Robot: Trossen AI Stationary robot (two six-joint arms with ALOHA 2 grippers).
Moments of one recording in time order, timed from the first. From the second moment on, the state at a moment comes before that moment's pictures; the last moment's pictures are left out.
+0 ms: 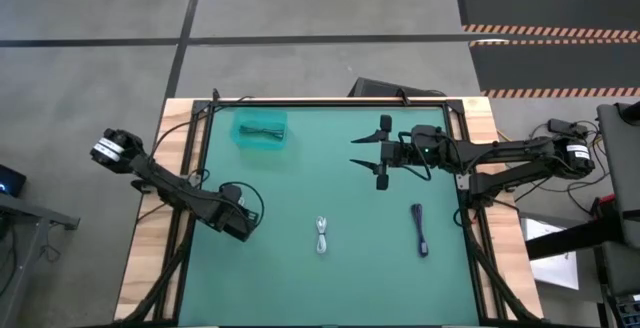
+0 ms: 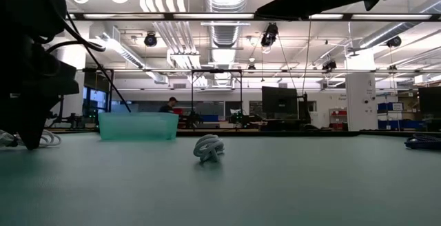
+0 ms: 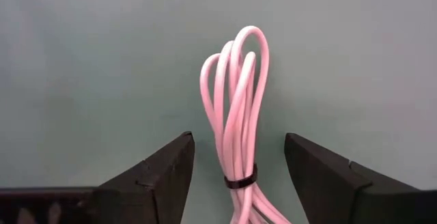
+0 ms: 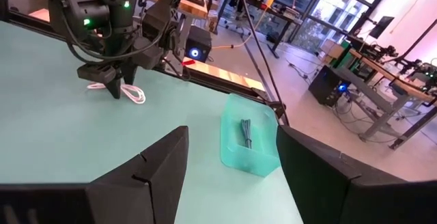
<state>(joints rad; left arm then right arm) -0.48 1.35 0.61 -0.86 -0.22 -1.77 -0.14 1.16 0.70 0.31 -0.02 -0.40</state>
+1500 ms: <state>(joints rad) -0.41 1.13 0.81 -0.51 -0.66 -0.67 -0.14 1.16 0.61 0.33 -0.06 -0.14</state>
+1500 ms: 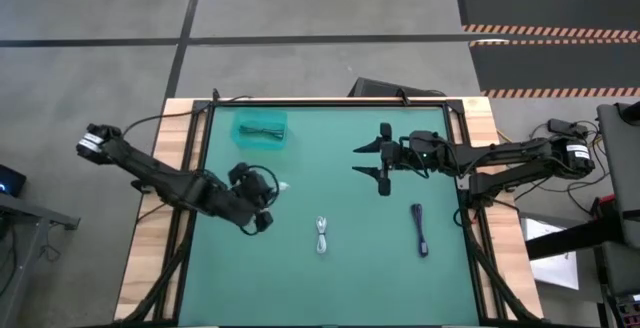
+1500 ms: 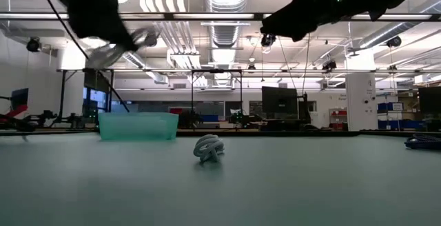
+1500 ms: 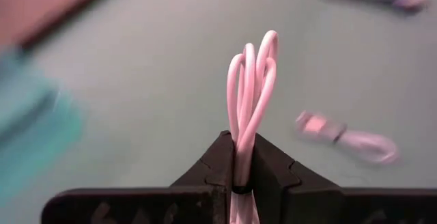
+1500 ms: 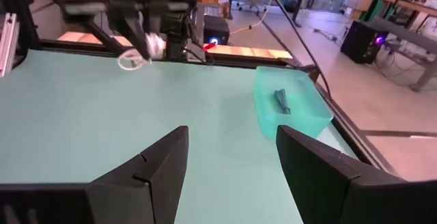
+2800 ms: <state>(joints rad) 0.04 1.00 0.79 0.11 -0.15 0.28 -0.01 1.16 0.49 0.75 -0.08 -0.05</state>
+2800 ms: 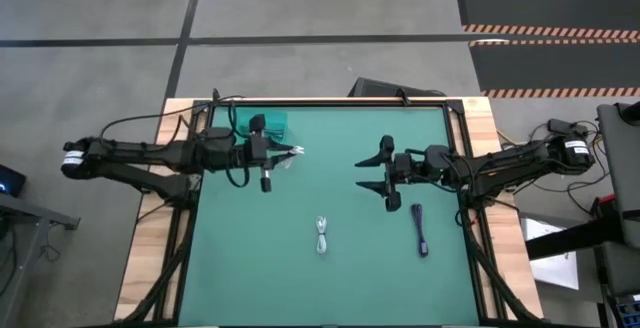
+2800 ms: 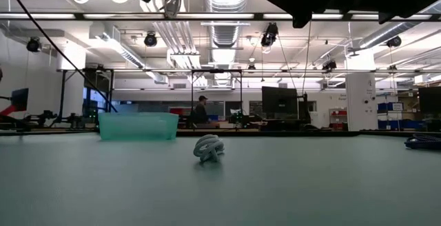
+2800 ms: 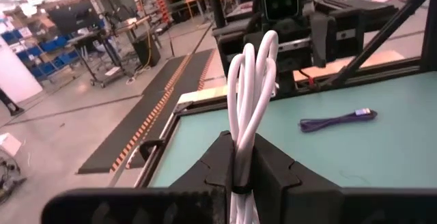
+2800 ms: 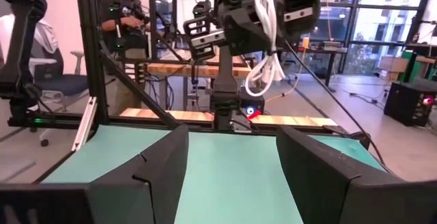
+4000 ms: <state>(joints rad) 0.26 1.07 0.82 0.05 -0.09 0.32 -0.09 0.94 0.17 1.05 -0.05 -0.08</state>
